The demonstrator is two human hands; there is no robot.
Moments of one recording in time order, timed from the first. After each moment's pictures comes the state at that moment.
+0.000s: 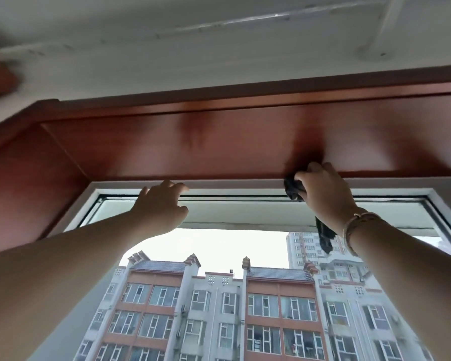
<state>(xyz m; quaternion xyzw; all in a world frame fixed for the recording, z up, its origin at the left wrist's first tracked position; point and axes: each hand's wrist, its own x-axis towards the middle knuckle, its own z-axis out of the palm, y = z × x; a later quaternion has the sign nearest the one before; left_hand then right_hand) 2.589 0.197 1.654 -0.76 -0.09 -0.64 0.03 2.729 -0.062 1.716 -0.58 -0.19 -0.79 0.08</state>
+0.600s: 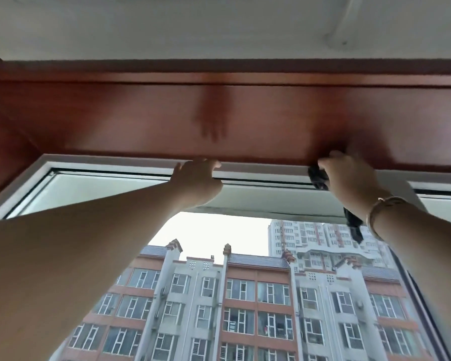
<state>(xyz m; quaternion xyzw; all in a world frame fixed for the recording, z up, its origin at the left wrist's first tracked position) 2.648 0.078 1.680 -0.76 0.02 -0.65 -0.03 2.760 -0.179 1.723 -0.60 -0.12 -0.79 0.02</state>
